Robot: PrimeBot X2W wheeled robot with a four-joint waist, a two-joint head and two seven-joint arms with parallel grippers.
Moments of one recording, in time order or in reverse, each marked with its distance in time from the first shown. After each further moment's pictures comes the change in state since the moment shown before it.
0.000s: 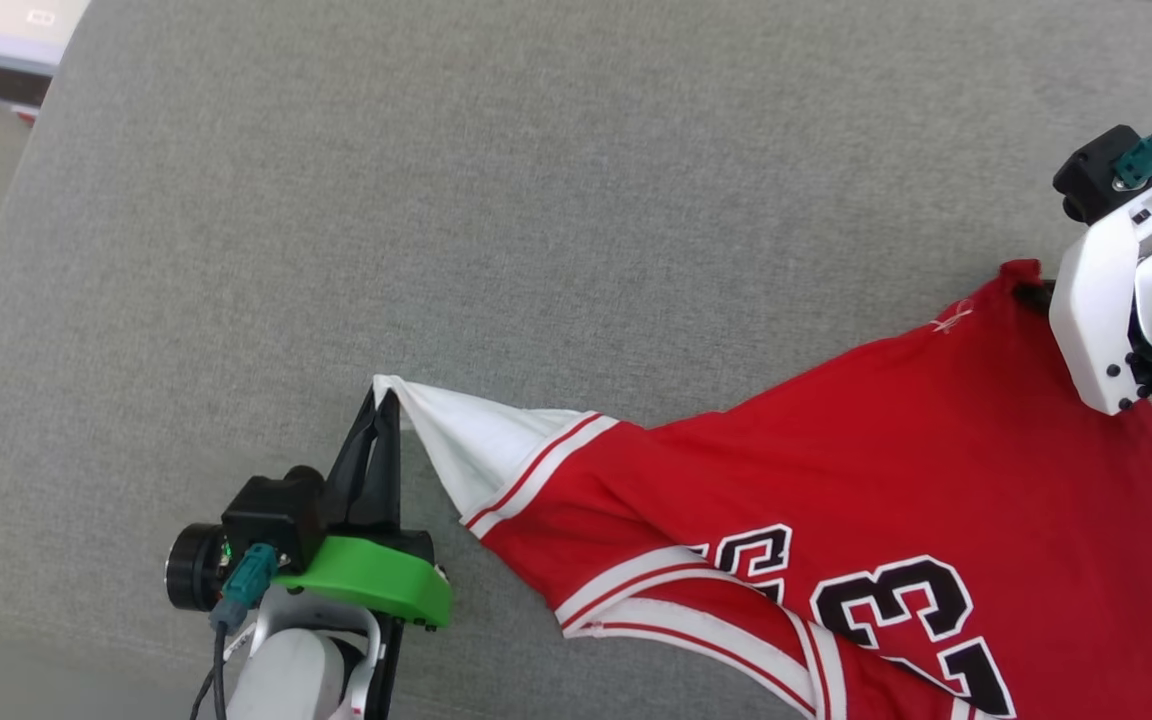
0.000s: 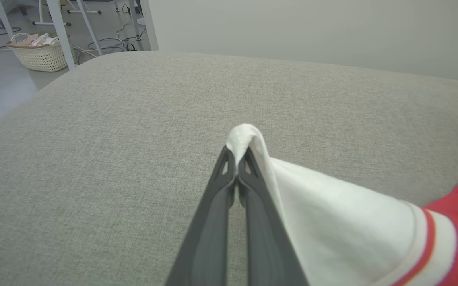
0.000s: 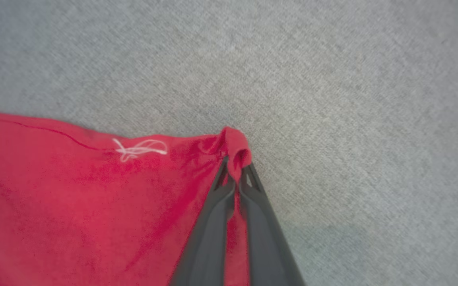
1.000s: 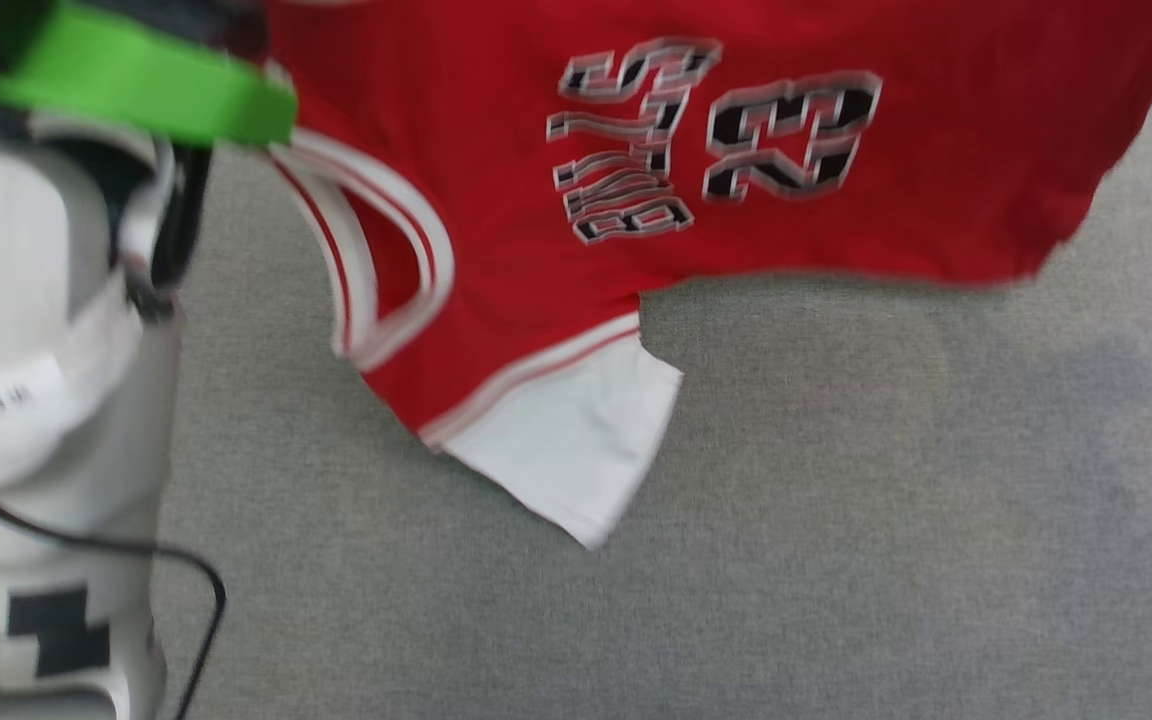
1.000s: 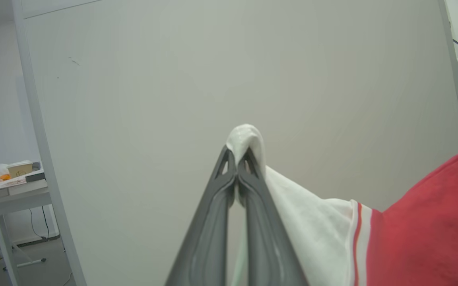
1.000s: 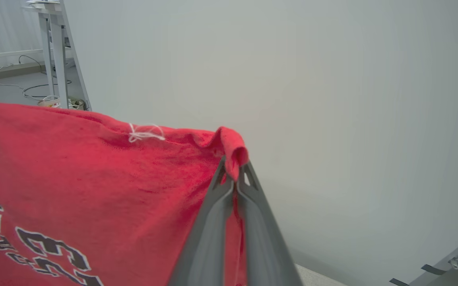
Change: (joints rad) left arm -0.714 0.189 0.028 -0.134 -0.011 -0.109 0.193; right arm -0.167 -0.031 -0.393 -0.133 0.020 0.000 -0.376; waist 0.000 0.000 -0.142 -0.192
